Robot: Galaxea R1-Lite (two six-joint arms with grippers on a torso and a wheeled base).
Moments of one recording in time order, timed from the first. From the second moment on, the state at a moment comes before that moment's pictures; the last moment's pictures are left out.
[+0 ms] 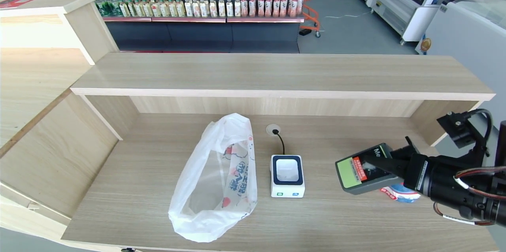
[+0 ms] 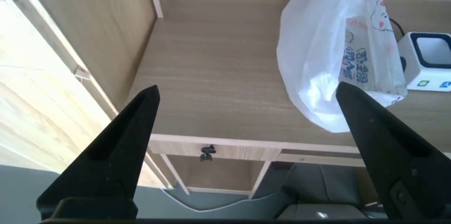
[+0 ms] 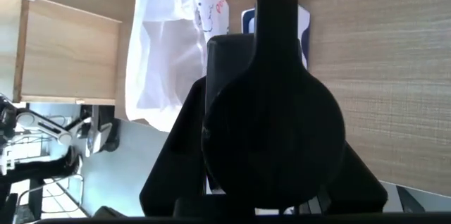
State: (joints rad) left arm 0.00 0.00 0.00 0.00 0.01 -0.02; right arm 0.36 1.33 -0.43 -0.60 0.19 0.56
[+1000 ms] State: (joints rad) left arm 0.00 0.00 0.00 0.00 0.01 -0.01; right arm 0.31 1.76 -0.64 -0.66 0.18 0.33
